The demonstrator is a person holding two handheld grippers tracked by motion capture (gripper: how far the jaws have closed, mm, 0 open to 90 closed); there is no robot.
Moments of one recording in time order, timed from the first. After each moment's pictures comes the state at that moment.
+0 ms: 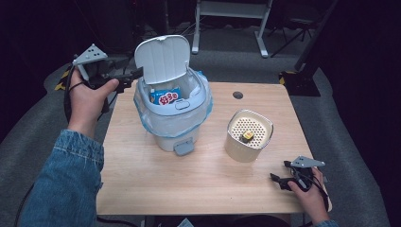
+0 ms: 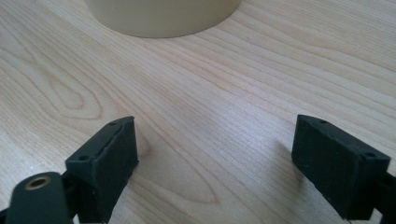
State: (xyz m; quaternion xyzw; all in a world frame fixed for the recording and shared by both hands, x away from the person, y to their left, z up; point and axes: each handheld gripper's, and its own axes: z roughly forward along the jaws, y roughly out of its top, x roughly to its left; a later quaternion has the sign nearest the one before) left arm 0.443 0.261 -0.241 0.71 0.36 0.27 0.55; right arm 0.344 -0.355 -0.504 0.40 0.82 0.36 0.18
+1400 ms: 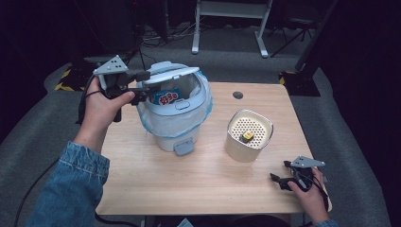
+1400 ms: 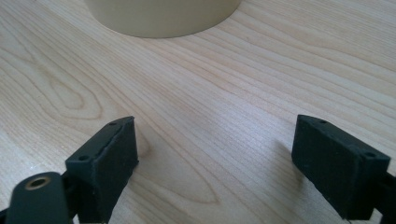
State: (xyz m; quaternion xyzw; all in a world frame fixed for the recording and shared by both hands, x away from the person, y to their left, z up) left arm 0.425 0.221 -0.258 0.76 0.29 0.18 0.55; right arm 0.344 -0.355 -0.504 0.40 0.82 0.36 0.18
